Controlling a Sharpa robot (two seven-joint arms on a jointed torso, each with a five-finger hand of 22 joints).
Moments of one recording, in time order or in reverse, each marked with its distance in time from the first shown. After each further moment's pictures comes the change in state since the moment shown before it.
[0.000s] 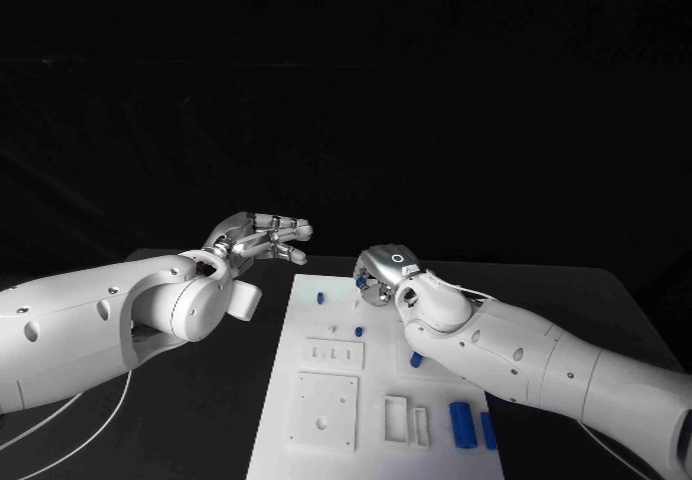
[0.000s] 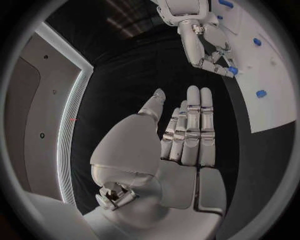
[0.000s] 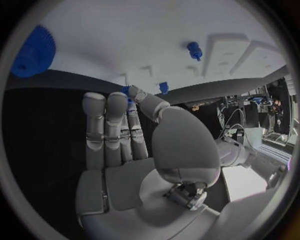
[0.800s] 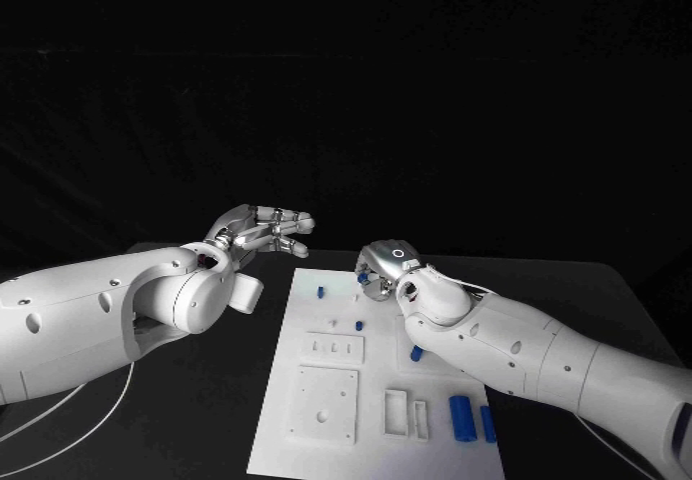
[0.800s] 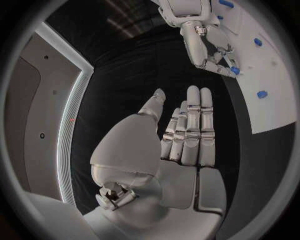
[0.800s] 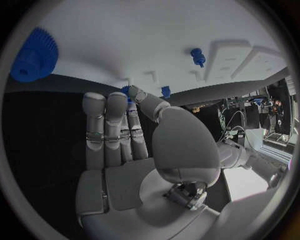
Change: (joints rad) left arm 0.005 0.001 0.000 0.001 -0.005 0.000 -0.003; left_hand 0.000 0.000 0.000 0.000 0.000 -0.004 0.004 0.000 0.000 -0.007 0.000 0.000 0.000 0.000 0.000 0.000 0.000 0.000 -0.004 -0.004 0.000 0.000; right arm 0.001 0.013 0.001 -0.026 0.000 0.015 0.009; right_hand -0.004 -0.004 0.001 -0.001 -0.004 0.002 -0.002 -0.004 0.000 0.000 -0.001 0.005 0.001 0.000 0.000 0.000 0.000 -0.006 0.007 0.000 -0.023 0.024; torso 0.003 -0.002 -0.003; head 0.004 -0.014
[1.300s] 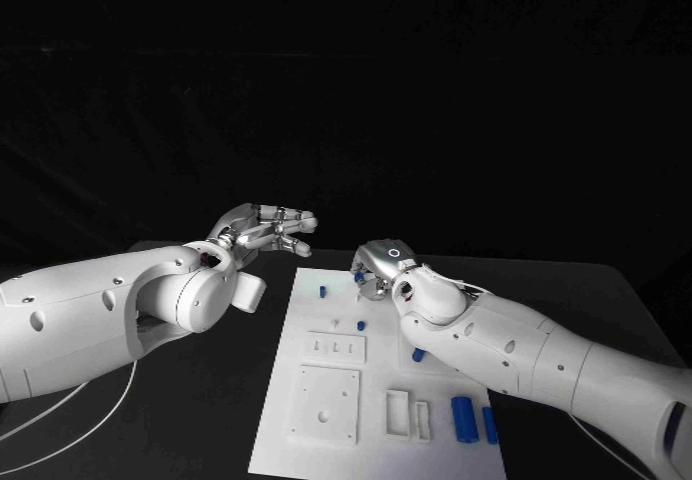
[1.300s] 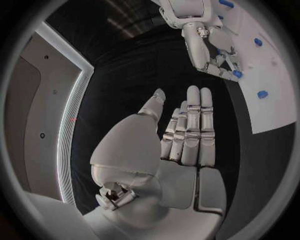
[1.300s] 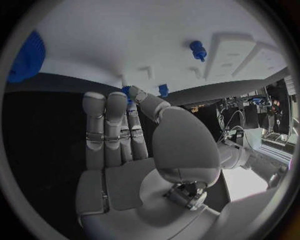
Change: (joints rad) left arm 0.004 0.005 0.000 0.000 -0.001 0.000 0.000; left_hand 0.000 0.000 0.000 0.000 0.000 -0.005 -0.005 0.000 0.000 -0.004 0.004 0.000 0.000 0.000 0.000 0.000 0.000 0.000 0.000 0.000 0.004 -0.001; right arm 0.003 0.025 0.001 -0.021 0.000 -0.002 0.011; right_hand -0.002 -0.002 0.000 0.000 0.008 -0.002 -0.002 0.004 -0.001 0.000 -0.003 0.000 0.000 0.000 0.000 -0.004 0.000 -0.001 0.000 0.000 -0.027 0.008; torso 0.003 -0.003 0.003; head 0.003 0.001
